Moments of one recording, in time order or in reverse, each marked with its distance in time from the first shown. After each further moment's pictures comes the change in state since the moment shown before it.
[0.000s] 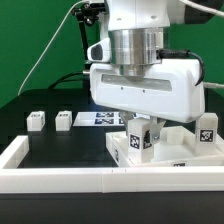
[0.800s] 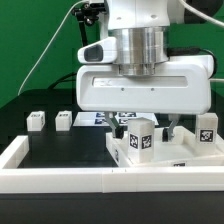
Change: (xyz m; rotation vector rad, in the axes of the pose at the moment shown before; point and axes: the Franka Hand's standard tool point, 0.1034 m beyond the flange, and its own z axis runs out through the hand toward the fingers) arm -0.001 -0.001 -0.001 -0.010 0.005 -0.679
